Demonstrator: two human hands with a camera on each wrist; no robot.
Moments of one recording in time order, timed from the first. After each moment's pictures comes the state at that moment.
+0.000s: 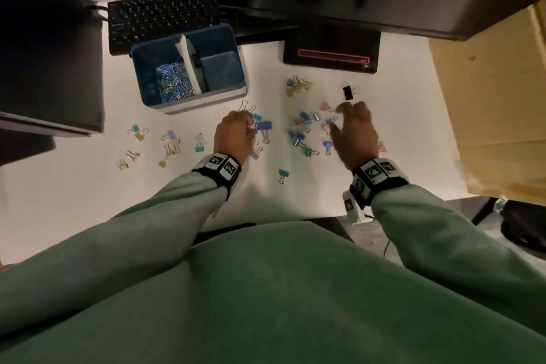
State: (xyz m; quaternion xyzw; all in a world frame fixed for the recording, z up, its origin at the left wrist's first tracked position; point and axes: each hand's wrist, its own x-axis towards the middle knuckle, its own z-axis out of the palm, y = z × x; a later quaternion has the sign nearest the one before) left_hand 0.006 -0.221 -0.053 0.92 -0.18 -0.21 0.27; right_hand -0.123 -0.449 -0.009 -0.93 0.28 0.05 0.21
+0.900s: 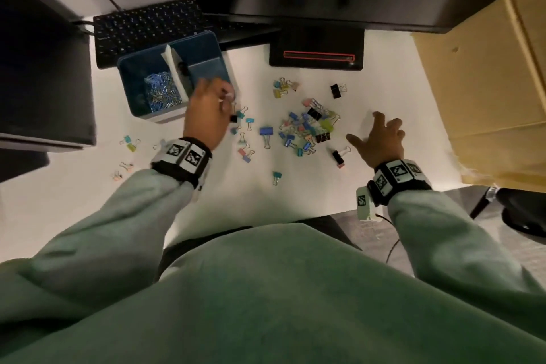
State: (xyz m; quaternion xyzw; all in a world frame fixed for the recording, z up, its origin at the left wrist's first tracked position) left_hand 0.044 -0.227 0.020 0.93 -0.24 -0.08 0.27; right_hand -0.168 -0.497 -0.011 -0.84 0.46 0.16 0.22
